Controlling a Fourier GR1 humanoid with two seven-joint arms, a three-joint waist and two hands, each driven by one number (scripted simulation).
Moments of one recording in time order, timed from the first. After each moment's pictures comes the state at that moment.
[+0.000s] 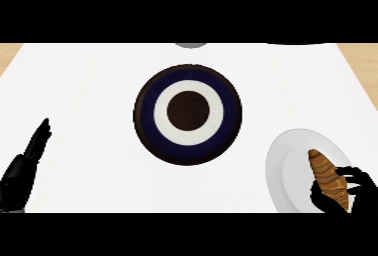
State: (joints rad) left arm 0.10 0.28 0.18 -1.51 -0.21 -0.03 -0.13; right arm 0.30 -0.23 0.03 -1.73 0.86 -0.42 0.52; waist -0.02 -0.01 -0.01
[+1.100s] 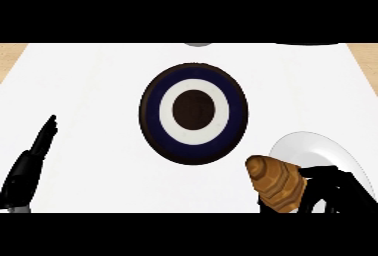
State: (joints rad) left arm 0.08 0.26 0.16 -1.52 -0.22 -0.04 -0.12; right arm 0.15 -0.02 0.59 -2.35 1.53 -0.18 0.79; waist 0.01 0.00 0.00
